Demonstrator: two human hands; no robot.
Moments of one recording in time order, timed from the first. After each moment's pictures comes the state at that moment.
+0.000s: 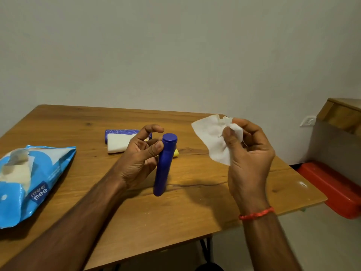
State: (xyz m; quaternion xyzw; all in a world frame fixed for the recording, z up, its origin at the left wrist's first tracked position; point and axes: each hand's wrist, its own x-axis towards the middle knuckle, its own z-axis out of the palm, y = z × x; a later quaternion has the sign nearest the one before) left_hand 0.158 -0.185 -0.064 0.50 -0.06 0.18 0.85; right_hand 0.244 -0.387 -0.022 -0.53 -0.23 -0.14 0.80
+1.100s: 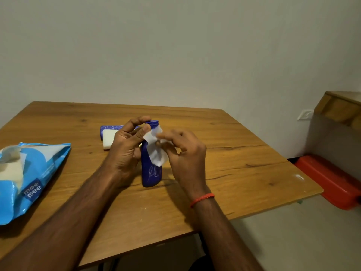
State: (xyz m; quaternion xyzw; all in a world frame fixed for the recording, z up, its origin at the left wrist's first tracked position) left_hand 0.166 -0.185 -0.069 0.47 0.06 0.28 0.84; right_hand 0.229 -0.317 -0.067 -0.70 -0.44 -0.26 0.49
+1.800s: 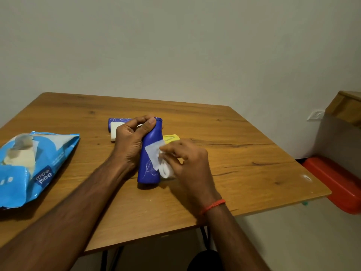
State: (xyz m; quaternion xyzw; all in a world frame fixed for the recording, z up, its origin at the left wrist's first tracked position) left_hand 0.168 -0.171 -0.078 0.51 0.15 0.34 0.78; right_hand 0.219 -0.331 -0.082 -0.73 -0.50 -0.16 0.43
